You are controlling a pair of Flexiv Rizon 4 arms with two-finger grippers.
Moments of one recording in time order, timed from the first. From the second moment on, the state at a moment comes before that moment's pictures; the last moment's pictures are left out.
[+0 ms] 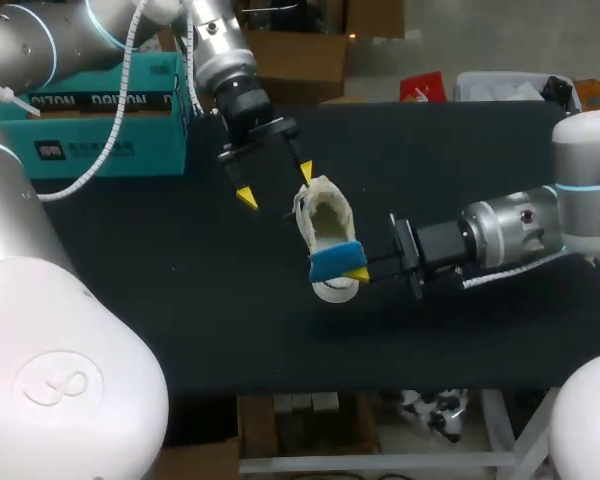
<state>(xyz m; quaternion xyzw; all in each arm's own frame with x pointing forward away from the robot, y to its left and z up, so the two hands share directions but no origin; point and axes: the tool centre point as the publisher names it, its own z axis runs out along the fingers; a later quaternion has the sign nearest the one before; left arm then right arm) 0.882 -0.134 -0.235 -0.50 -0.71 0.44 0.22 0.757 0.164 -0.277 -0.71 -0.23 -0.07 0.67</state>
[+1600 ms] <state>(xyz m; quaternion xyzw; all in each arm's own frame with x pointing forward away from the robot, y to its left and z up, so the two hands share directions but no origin) 0.813 -0.152 -0.265 -0.39 -0.74 0.55 0.00 0.781 0.174 -0.280 -0.70 -0.18 -0.17 0.67</state>
